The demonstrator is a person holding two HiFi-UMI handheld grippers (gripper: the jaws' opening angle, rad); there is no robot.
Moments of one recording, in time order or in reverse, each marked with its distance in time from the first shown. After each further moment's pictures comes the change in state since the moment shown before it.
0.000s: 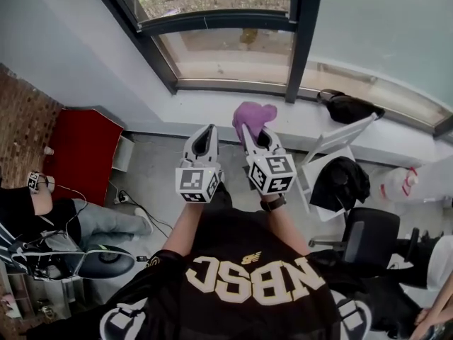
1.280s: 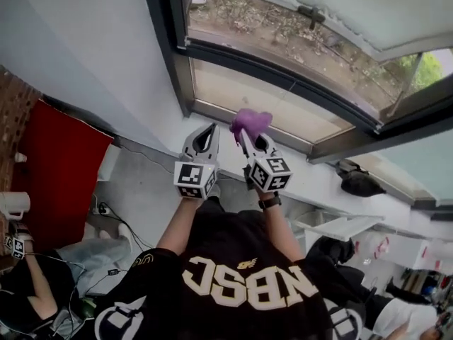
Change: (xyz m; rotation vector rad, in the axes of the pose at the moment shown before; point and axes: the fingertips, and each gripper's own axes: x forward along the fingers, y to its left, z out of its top) left arm 0.247 0.427 -0.069 -0.224 0.064 0.069; right arm 0.503 0.022 -0.060 -0.036 0.263 0.104
